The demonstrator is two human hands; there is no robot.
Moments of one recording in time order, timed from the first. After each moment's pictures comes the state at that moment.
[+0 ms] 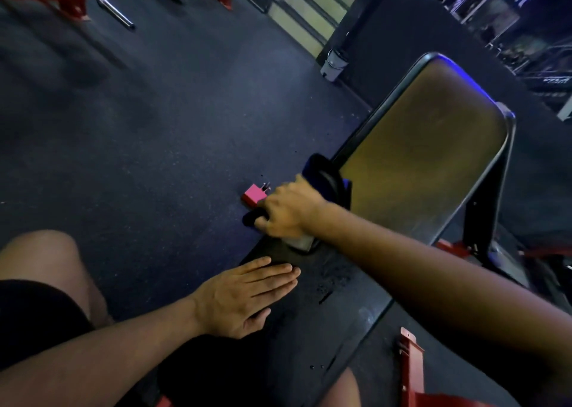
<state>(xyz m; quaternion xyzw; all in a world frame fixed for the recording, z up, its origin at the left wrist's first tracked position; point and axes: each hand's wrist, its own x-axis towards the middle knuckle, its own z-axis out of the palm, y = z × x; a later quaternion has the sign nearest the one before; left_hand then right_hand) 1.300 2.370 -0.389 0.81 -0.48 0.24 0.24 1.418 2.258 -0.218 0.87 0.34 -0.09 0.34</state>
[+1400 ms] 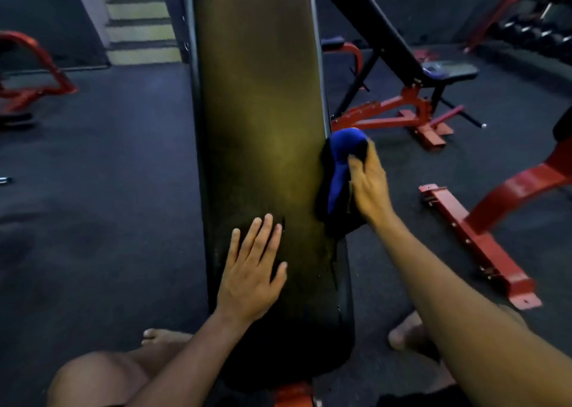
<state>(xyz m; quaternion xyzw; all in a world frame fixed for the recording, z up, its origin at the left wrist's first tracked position) 1.265 2.323 -0.368 0.86 -0.46 0.21 0.10 1.213 2.070 -0.263 0.78 -0.20 0.38 -0.46</state>
